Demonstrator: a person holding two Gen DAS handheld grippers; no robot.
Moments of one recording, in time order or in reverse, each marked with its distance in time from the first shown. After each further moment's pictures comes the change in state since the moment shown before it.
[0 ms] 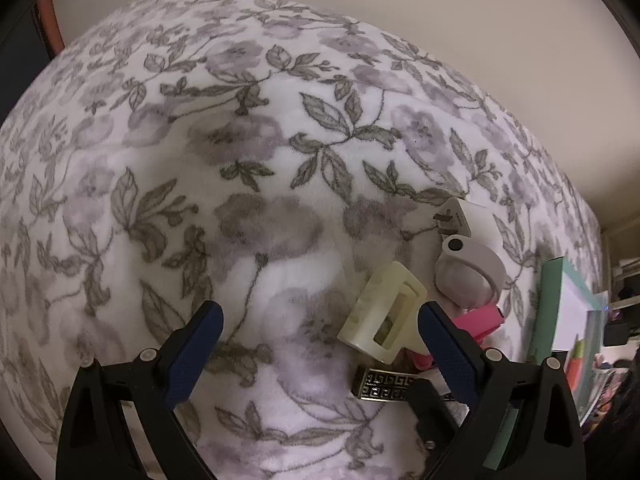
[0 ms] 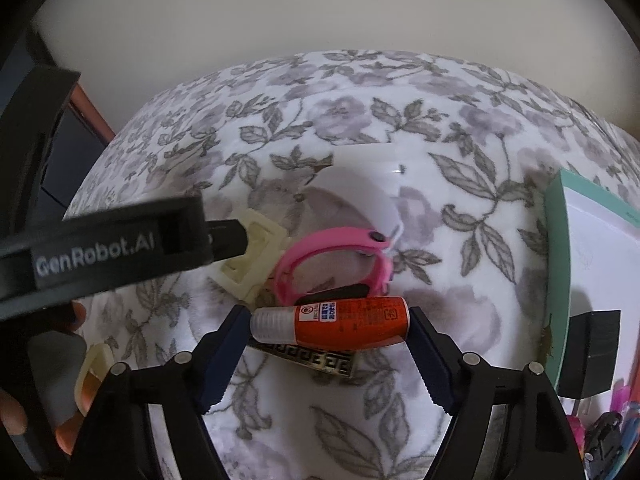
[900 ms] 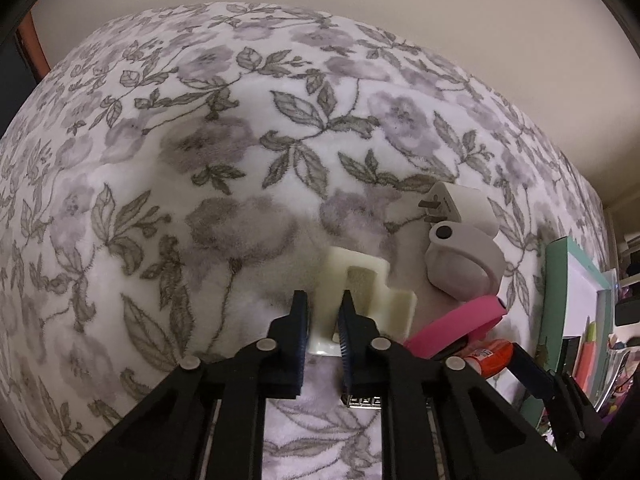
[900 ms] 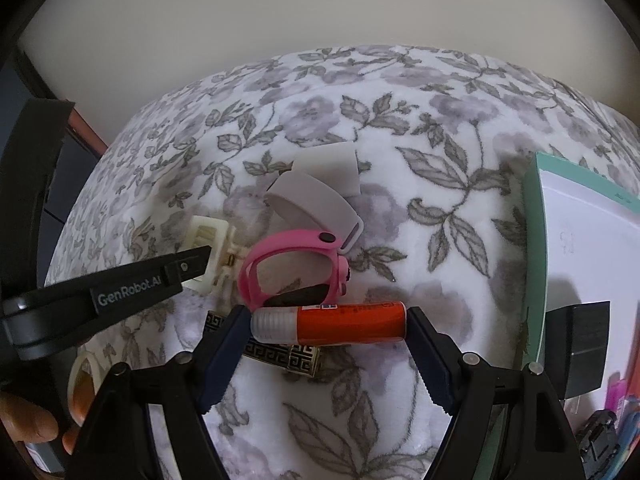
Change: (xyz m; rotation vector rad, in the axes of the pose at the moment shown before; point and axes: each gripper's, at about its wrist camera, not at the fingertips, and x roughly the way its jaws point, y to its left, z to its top) left arm 0.014 -0.013 0.003 0.068 -0.006 -0.003; right arm -0.004 -0.018 0.001 0.059 0.009 0.000
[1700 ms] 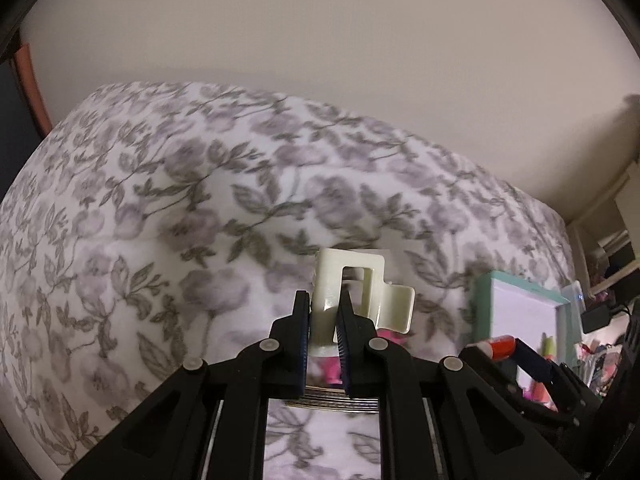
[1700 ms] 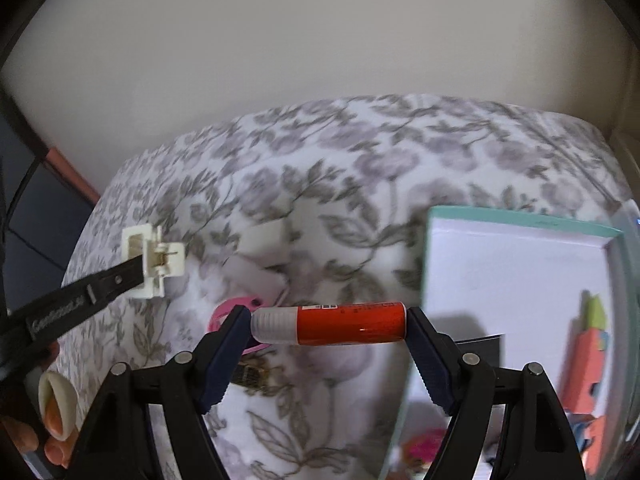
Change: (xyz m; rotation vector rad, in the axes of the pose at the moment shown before) left arm -0.082 -0.044 0.006 0.083 -0.189 -0.049; right arm -0.068 -0.064 0.024 0.128 -0.110 -0.036
